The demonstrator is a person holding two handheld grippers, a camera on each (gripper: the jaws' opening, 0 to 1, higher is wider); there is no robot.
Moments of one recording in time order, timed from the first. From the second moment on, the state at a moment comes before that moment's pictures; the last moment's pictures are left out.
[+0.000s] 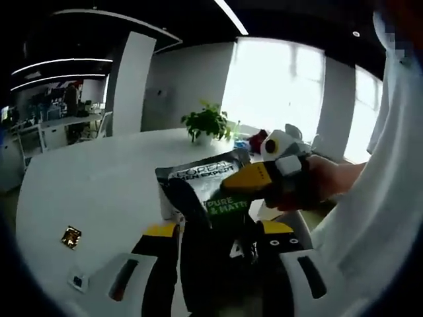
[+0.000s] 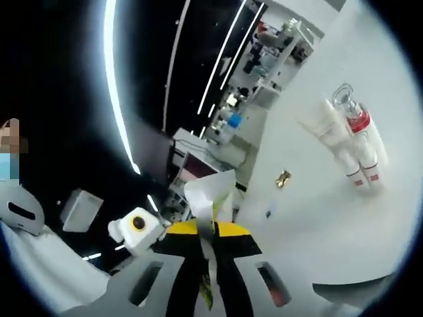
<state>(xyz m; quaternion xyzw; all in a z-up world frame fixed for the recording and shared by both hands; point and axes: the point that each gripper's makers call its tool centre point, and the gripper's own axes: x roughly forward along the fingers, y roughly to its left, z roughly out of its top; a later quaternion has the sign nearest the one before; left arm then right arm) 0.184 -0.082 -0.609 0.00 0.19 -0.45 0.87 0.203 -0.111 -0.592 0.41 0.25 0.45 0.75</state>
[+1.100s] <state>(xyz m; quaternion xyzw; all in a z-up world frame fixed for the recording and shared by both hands) 0.165 -0.067 -0.560 -0.34 0.17 -0.51 0.77 0.186 -0.088 -0.540 0.38 0.23 0.60 0.67</state>
